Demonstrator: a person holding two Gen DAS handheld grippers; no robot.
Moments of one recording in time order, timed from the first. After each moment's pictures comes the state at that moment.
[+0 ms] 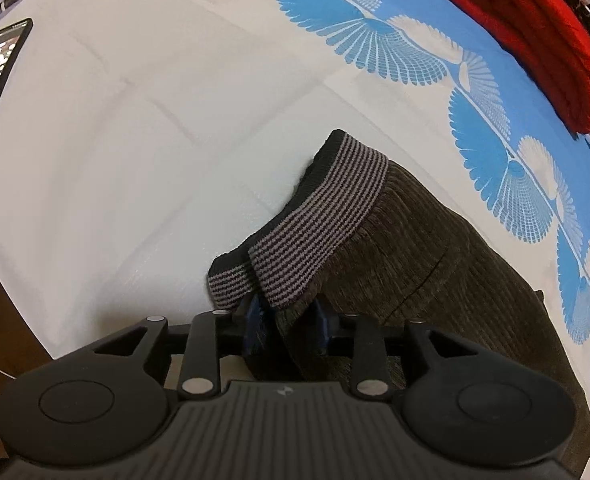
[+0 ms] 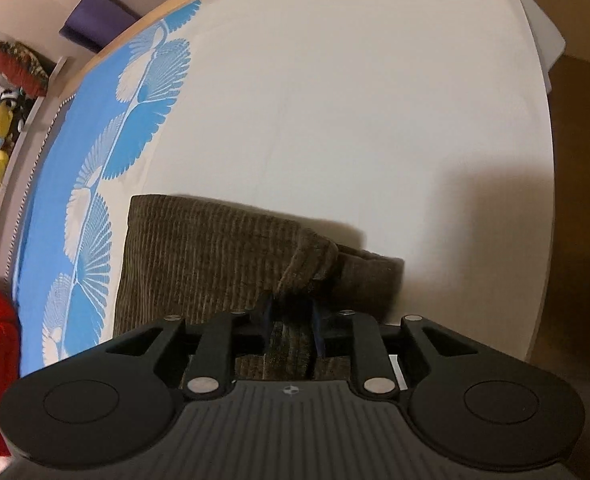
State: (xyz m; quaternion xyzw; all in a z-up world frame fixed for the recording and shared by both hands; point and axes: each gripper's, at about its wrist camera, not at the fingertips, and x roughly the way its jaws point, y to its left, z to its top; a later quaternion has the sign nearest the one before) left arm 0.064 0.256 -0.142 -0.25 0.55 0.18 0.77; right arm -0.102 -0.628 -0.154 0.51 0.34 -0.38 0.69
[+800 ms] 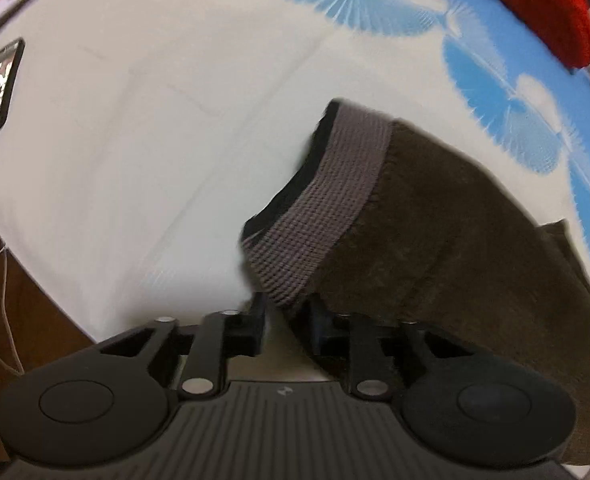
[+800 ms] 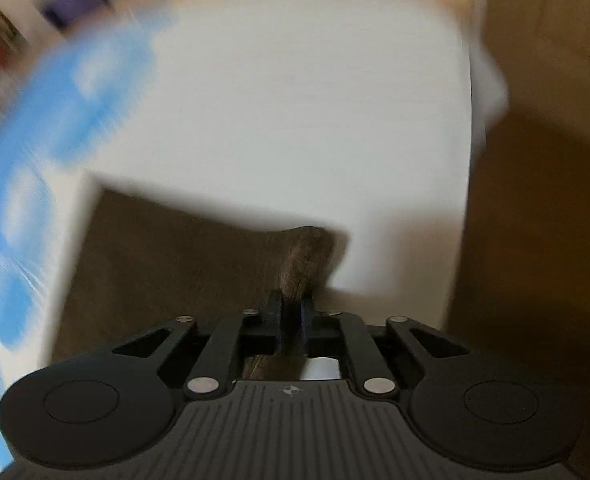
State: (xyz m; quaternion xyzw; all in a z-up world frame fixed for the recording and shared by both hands) left arm 0.040 0.255 -0.137 -0.18 0.60 0.15 0.76; right arm -0.108 -0.631 -0.151 0.43 0.42 -0.45 0.66
